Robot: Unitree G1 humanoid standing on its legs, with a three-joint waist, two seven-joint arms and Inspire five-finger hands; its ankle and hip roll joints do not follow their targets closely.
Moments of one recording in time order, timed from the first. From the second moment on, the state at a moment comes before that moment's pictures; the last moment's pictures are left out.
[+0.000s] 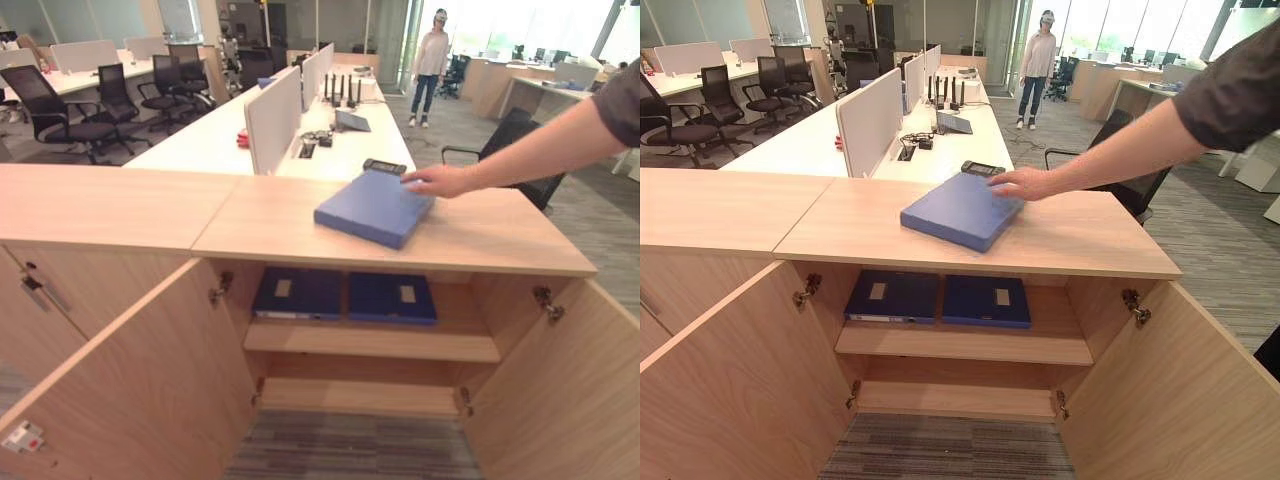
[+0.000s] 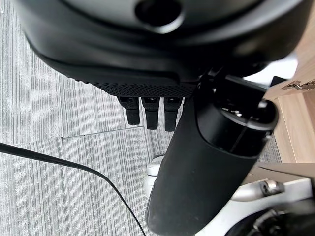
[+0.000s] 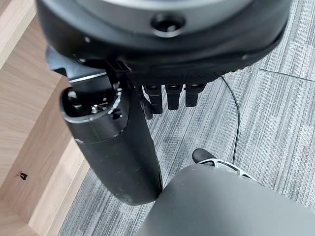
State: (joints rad) left arm 0.11 0.22 -0.23 1.43 -0.02 0.02 0.04; right arm -0.01 -0.17 0.37 1.33 0.00 0.01 -0.10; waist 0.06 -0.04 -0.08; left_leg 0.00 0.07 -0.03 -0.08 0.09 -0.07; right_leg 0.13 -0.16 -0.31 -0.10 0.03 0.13
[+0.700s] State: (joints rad) left arm 0.10 0.22 -0.23 1.42 -0.02 0.01 0.07; right arm -0.01 -0.17 0.38 1.31 0.00 0.01 -0.10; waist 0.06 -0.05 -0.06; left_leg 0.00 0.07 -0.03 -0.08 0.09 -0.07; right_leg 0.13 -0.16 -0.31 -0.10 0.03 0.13
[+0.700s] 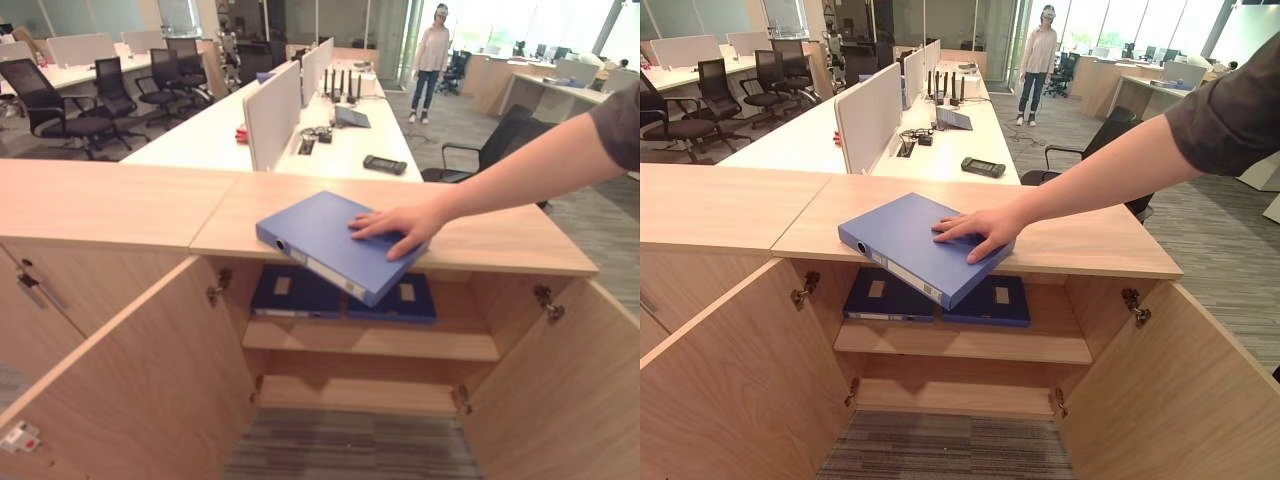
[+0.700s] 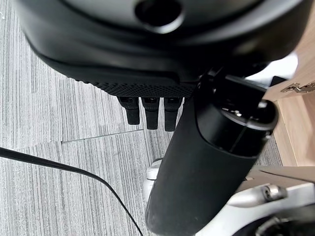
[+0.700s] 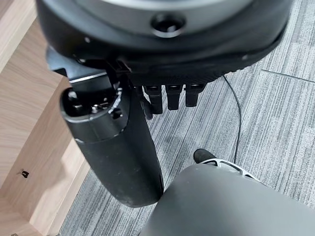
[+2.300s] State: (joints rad) left arm 0.41 0.49 0.20 -0.30 0.03 -0.15 0.23; right arm 0.04 -0.17 0.30 1.27 0.00 -0.03 -0.11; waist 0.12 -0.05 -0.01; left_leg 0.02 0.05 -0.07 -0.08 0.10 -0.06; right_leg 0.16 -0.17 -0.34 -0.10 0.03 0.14
